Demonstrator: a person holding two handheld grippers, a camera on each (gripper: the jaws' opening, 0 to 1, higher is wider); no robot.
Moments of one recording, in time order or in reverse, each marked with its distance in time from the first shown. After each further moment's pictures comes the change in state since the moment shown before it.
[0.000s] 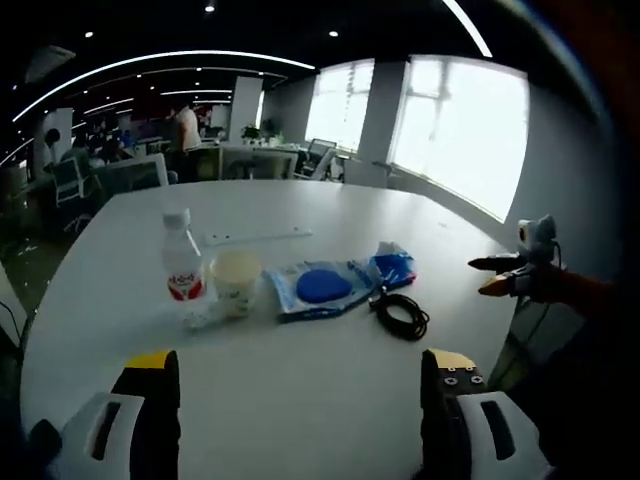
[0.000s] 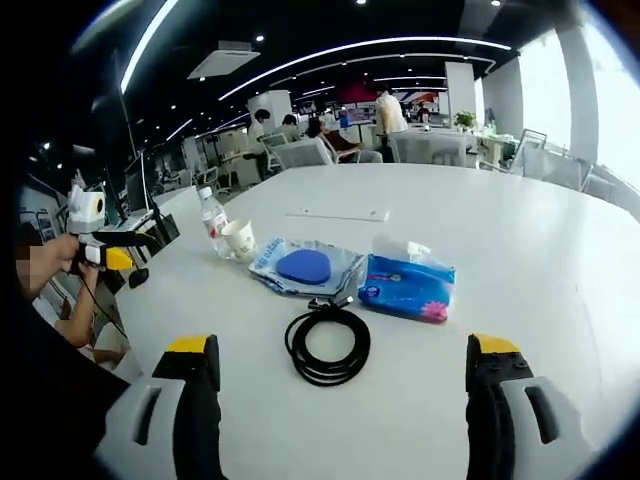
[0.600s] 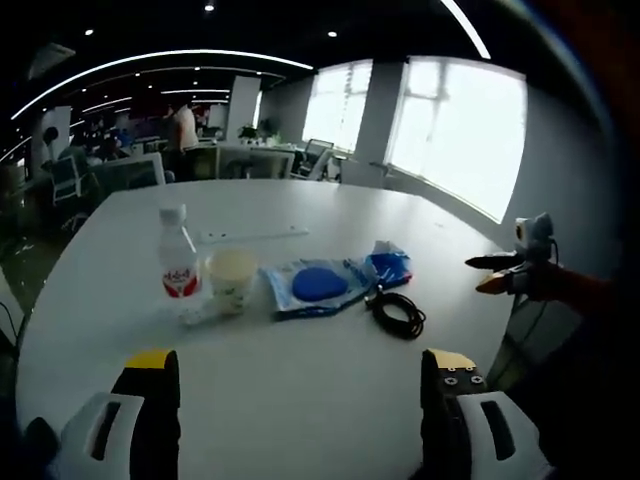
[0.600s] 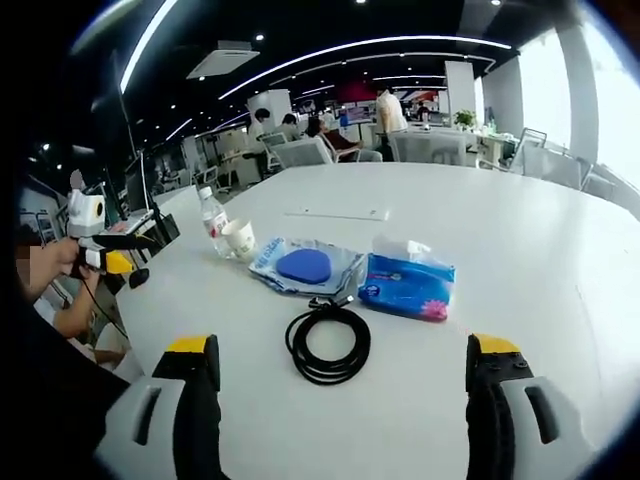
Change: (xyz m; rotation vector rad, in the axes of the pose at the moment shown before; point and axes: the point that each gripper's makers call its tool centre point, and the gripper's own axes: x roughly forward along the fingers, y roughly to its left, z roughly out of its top) left arm 0.003 -0.003 -0.003 -0.008 -0.006 -0.018; right arm 0.002 -0.004 -0.003 0.007 0.006 0.002
